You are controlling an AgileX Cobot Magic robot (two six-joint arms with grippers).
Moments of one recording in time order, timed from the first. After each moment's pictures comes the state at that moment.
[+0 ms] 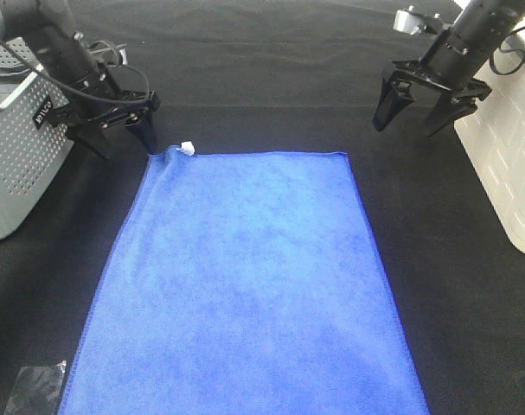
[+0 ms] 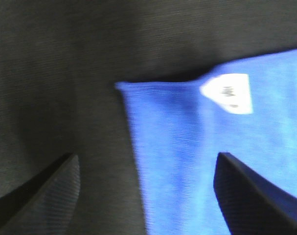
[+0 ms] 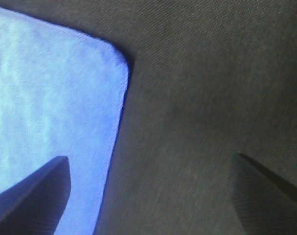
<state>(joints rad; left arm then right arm) -0.11 2.57 -2.31 -0.30 1.22 0.06 0.02 2.37 -2.08 0.32 1.22 -0.29</state>
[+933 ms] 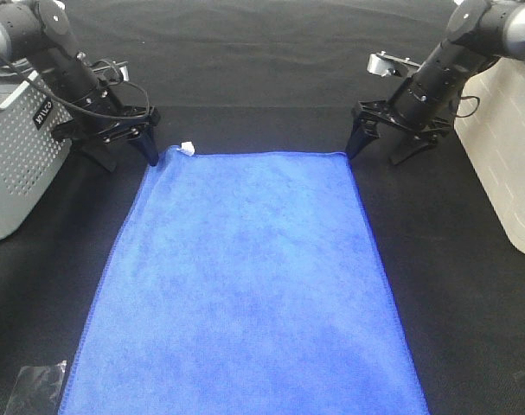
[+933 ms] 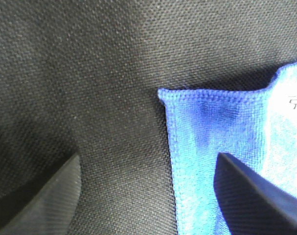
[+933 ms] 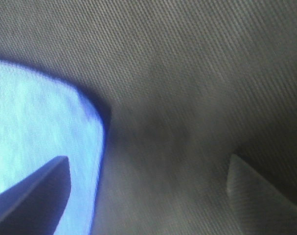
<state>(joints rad) -0.10 2.64 -2.33 -0.33 1.19 0.09 0.05 2.54 -2.11 0.37 1.03 -0.29</state>
